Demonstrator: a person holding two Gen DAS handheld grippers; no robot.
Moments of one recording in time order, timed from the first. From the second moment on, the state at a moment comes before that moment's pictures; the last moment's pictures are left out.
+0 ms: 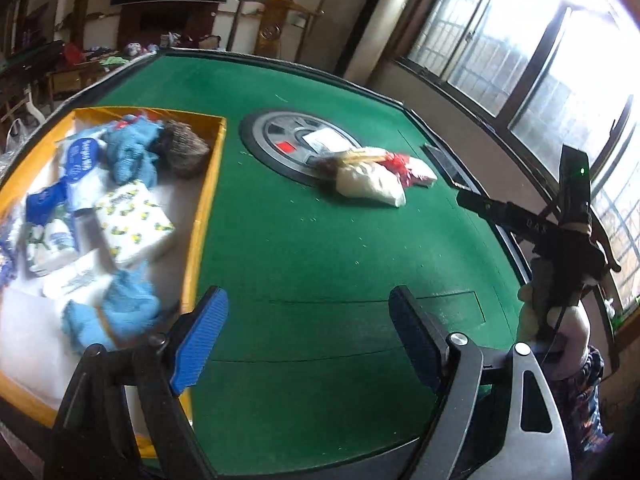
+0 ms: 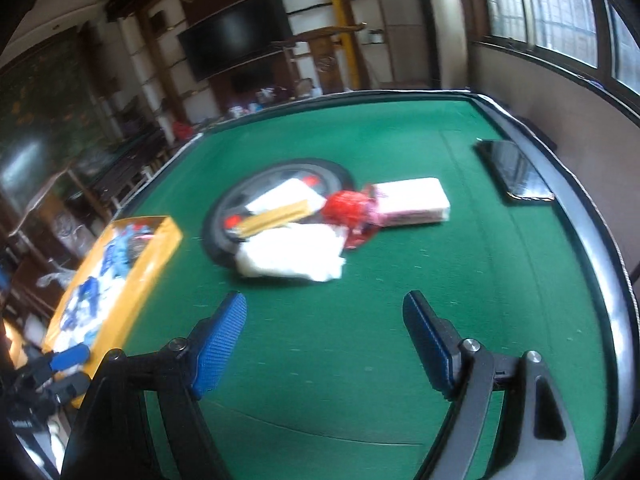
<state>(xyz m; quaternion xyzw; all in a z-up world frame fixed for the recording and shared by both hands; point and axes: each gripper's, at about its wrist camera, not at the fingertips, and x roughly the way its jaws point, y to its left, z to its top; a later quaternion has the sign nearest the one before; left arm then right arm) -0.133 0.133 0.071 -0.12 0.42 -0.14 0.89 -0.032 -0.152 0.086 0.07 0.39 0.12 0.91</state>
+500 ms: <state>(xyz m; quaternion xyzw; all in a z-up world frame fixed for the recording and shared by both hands) -0.091 0.070 0.029 -0.07 0.47 -0.15 0.87 0.017 -0.185 0.087 0.02 0.42 0.06 0.91</state>
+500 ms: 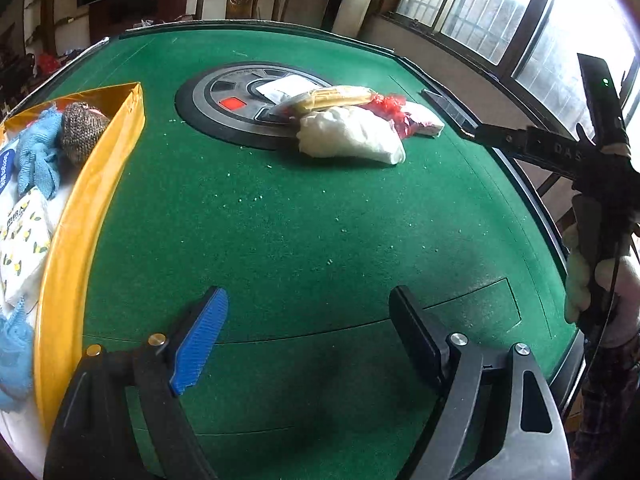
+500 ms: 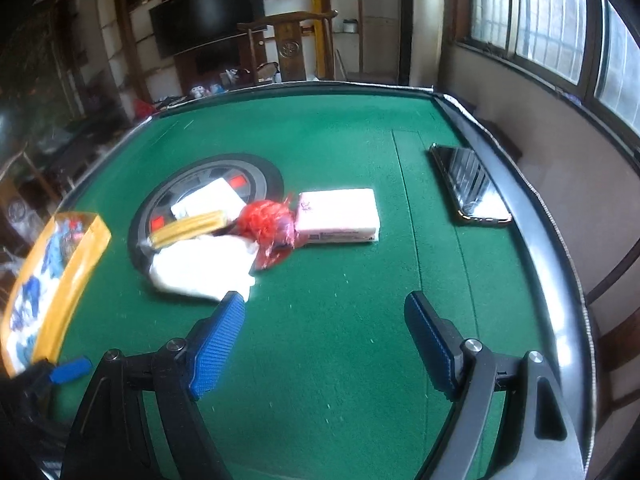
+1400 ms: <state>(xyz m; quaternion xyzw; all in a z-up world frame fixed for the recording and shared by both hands) -0.084 0.086 0.030 -0.16 0.45 -0.22 0.85 0.036 -0.077 0.048 0.10 0.57 0.35 0.74</state>
